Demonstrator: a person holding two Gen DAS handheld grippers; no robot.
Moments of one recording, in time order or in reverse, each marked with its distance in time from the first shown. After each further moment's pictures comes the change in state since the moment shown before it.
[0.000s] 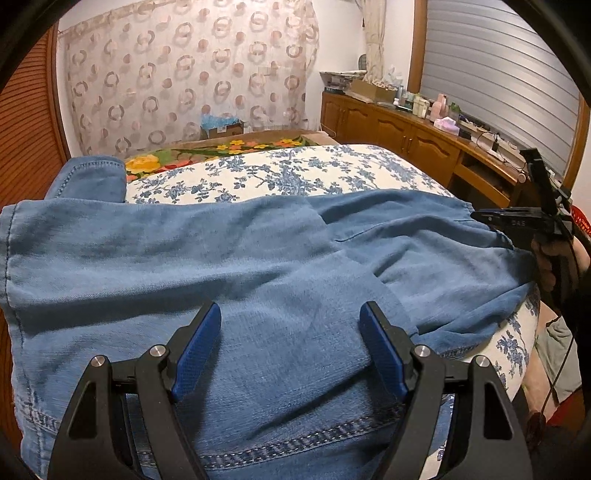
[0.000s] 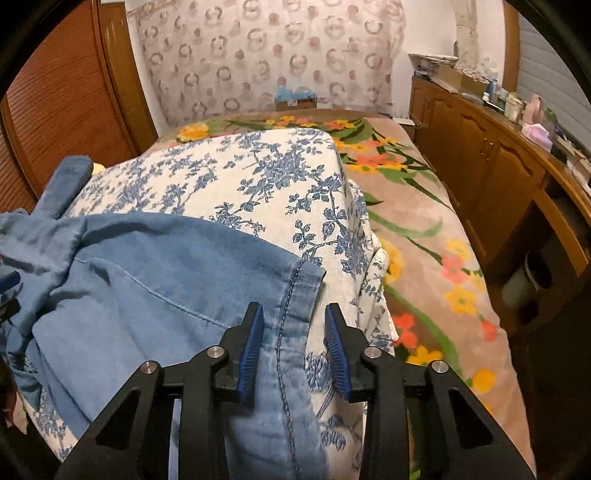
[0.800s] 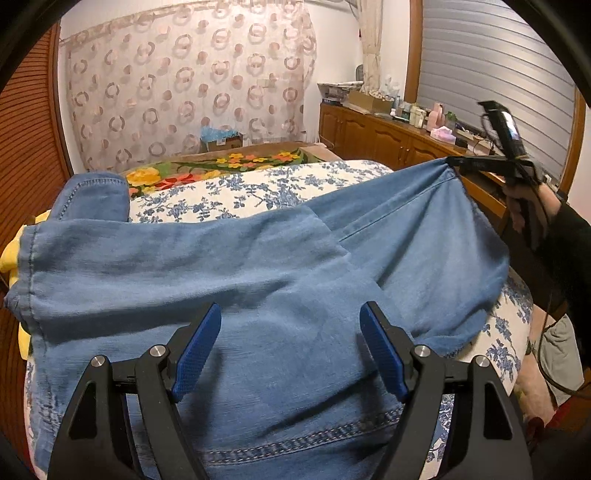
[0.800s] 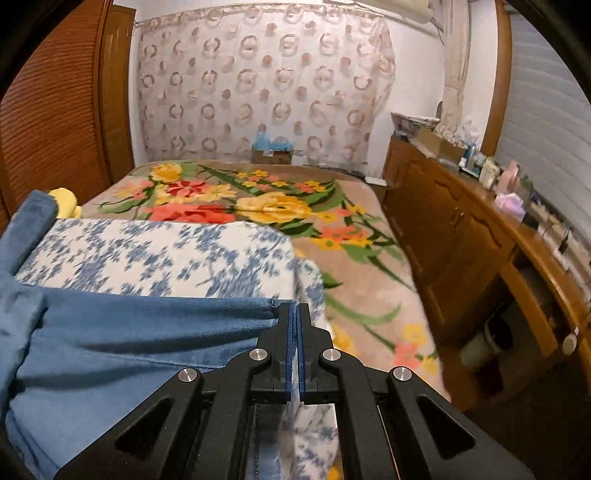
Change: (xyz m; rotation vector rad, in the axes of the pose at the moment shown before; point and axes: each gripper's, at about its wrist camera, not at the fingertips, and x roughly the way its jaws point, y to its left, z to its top) left arm -0.013 -0.007 0.007 0.007 -0.050 -0.002; right arm -0.009 -0.013 0.075 -0.096 -0.188 -0.187
